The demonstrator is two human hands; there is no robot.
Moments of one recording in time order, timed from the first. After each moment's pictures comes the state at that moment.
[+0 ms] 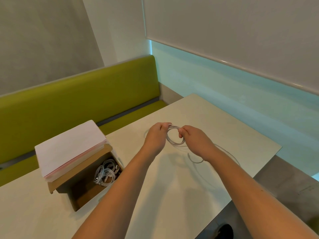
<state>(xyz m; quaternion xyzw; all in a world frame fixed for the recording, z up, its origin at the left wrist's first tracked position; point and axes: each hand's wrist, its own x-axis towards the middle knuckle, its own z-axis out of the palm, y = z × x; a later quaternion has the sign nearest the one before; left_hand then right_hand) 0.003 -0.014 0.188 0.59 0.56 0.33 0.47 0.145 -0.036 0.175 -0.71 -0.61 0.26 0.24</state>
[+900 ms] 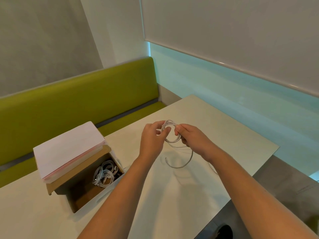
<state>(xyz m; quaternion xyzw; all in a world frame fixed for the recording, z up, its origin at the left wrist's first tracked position) -0.003 -0.007 0.159 0.64 0.55 0.39 0.35 0.144 -0.045 0.191 -0.61 -0.58 0.41 0.37</state>
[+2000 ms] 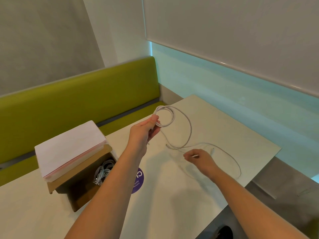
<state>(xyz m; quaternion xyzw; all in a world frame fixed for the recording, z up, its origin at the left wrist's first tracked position) -0.025 0.002 0.190 0.33 0.47 0.51 0.64 0.174 -0.063 0.091 -0.68 -0.48 0.44 0.33</state>
